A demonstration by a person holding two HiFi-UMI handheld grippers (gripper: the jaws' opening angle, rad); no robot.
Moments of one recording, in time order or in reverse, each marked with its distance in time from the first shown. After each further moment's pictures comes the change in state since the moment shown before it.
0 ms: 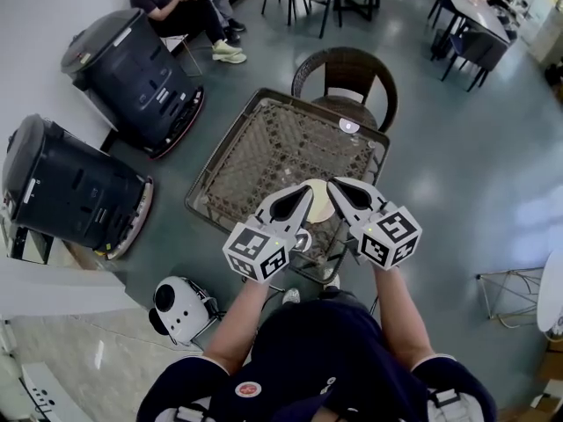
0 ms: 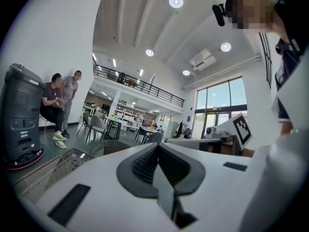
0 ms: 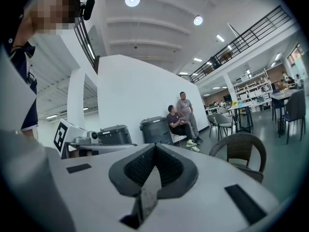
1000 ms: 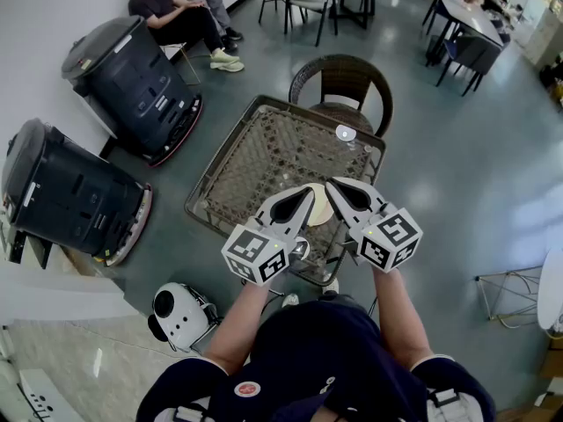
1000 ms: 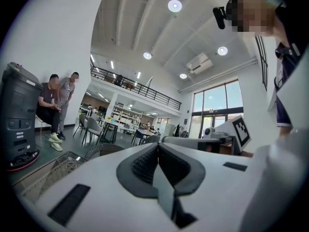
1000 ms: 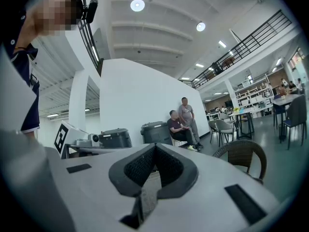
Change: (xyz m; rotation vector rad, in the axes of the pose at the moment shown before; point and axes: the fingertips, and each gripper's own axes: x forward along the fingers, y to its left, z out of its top) left arm -0.006 -0.018 0.015 0.005 -0.035 -0.040; right arm -0.011 0.016 0.021 -0.037 -0.057 0.005
